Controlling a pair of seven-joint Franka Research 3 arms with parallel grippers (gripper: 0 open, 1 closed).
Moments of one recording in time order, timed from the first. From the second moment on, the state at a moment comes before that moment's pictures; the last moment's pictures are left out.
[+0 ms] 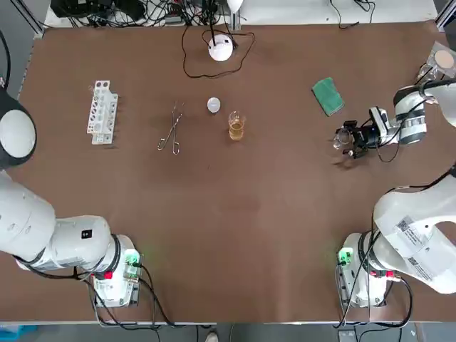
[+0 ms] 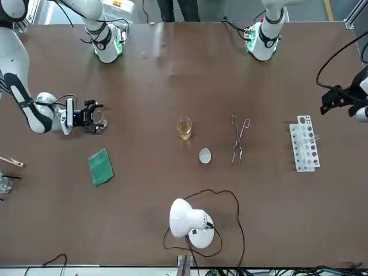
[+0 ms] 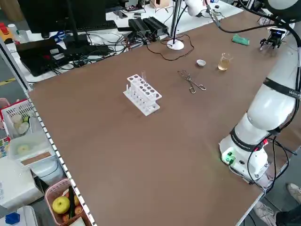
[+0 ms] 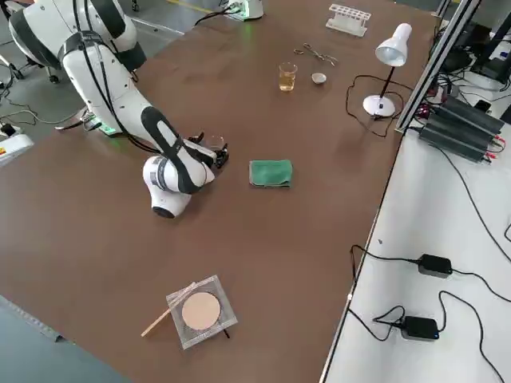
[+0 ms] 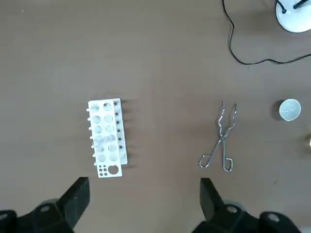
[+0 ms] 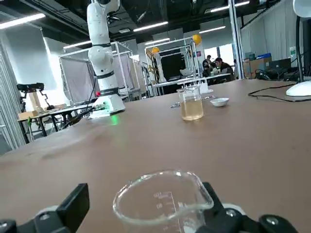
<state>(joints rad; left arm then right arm) 0.10 0.10 -0.14 -1.43 0.03 1.53 0.04 -0.83 0.79 0.29 -2.12 0.79 1.62 -2.64</state>
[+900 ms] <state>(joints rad) 0.10 0.10 -0.14 -1.43 0.03 1.53 0.04 -0.79 0.72 0.30 -2.06 0.80 1.53 -2.43</state>
